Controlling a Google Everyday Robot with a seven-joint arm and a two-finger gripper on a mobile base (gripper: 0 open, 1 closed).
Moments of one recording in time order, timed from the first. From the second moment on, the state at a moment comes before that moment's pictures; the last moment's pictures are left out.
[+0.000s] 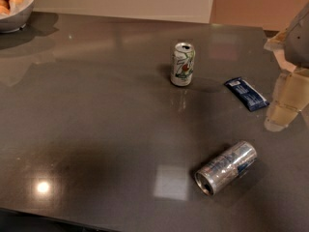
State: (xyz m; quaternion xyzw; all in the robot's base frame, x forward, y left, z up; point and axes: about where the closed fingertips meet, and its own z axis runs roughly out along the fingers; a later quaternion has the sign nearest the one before) arm 0.438 -0.217 0.976 -0.60 0.78 -0.03 0.16
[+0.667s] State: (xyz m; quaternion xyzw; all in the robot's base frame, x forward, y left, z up) arm 0.436 -0.208 0.970 -0.62 0.77 -0.02 0.15
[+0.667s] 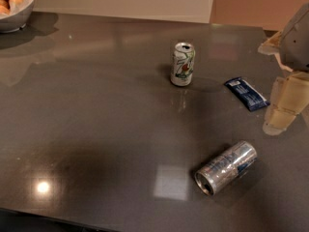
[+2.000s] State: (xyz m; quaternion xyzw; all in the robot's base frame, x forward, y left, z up) arm 0.385 -0.132 0.887 -0.79 0.60 0.02 0.11
